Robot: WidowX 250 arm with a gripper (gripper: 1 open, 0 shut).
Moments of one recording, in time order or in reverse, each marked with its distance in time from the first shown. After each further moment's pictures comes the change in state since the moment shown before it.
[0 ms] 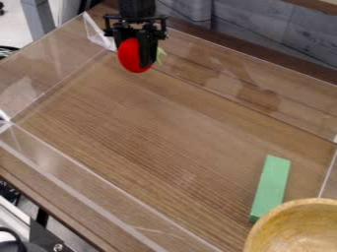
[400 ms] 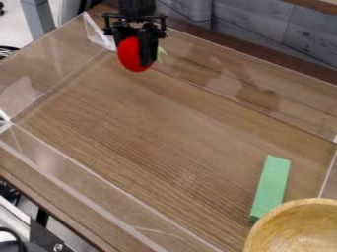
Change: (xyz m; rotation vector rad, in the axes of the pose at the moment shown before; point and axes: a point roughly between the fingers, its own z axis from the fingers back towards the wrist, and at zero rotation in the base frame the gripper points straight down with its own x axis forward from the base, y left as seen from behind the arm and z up) arm 0.001 -0.008 0.002 -0.004 0.015 -0.030
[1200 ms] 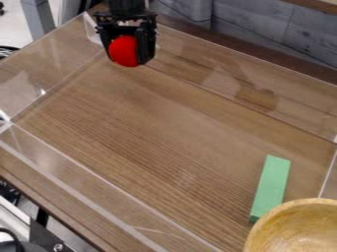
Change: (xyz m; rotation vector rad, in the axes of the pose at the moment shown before) arm 0.003 0.017 0.001 0.003 -0.062 0.045
